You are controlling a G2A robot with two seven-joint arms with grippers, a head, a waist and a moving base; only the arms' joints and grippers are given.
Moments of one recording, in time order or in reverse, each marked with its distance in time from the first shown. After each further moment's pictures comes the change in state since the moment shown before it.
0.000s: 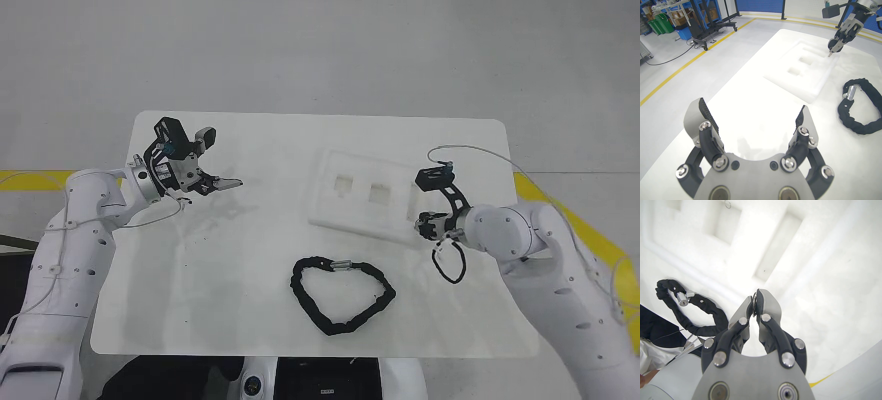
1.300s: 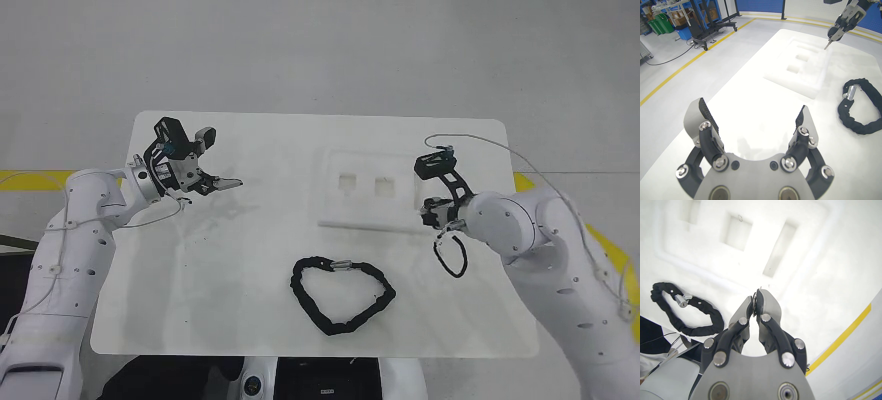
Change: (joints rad) left arm 0.000 0.000 0.000 0.000 0.000 0.000 0.000; right arm 0.052 -0.007 0.003 -0.090 -0.066 -0.021 0.073
